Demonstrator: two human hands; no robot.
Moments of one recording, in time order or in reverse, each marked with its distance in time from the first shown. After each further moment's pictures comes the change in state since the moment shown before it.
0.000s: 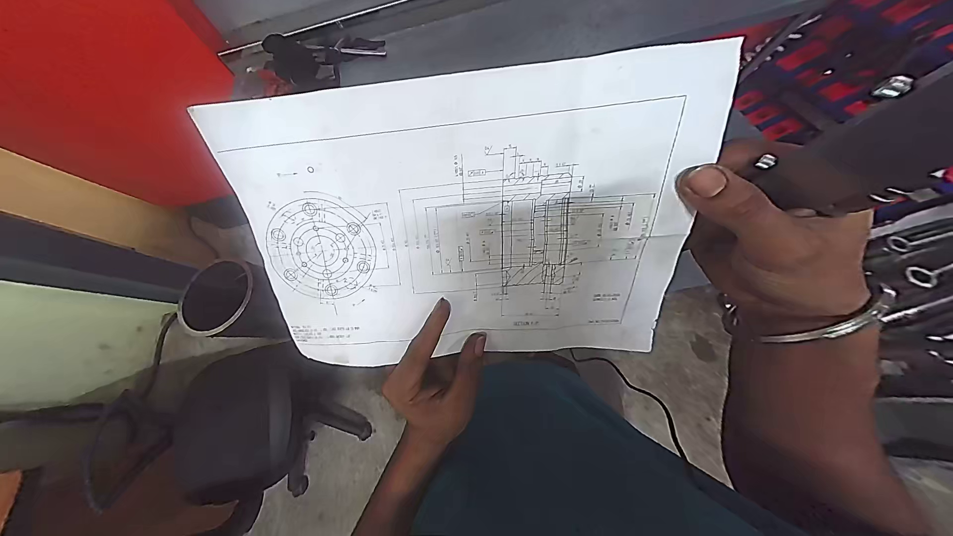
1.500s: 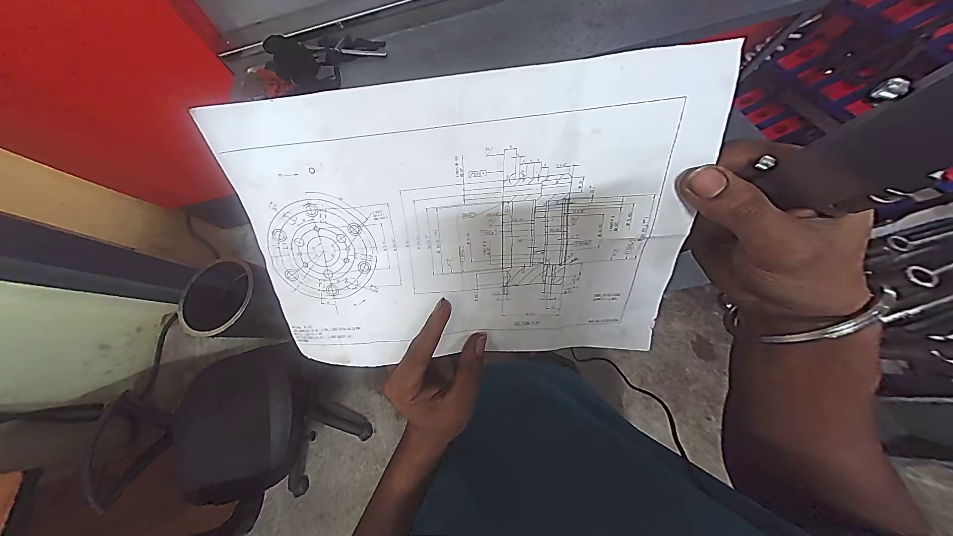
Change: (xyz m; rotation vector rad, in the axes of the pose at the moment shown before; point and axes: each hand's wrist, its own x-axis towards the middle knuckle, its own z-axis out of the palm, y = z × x) left_hand 0.000 0.000 0.000 0.023 0.004 0.015; right_hand -0.002 0.000 0.001 0.008 0.021 0.012
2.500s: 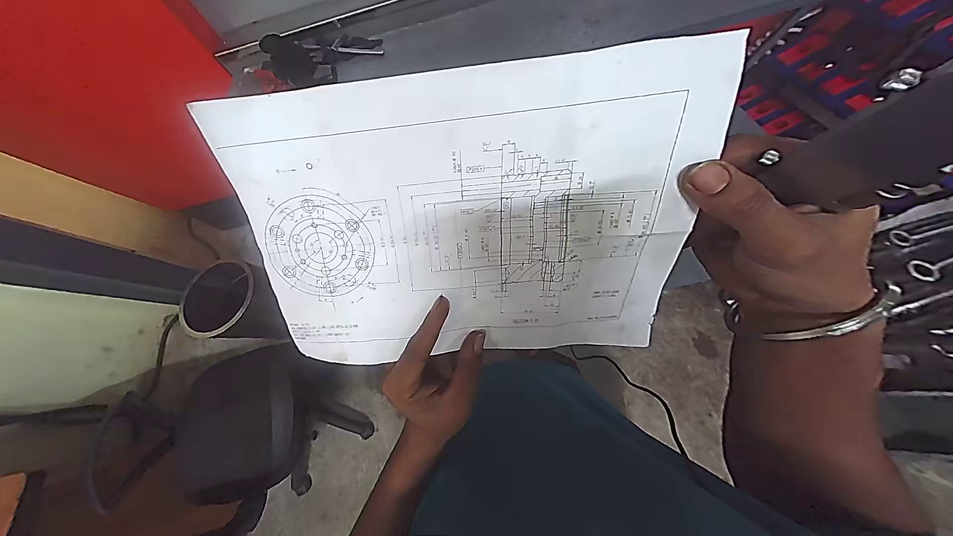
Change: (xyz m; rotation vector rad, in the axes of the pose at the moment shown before) left_hand 0.002 -0.001 0.001 -0.018 -0.017 -0.005; right_hand 0.001 -0.001 -0.001 -0.012 0.000 -0.007
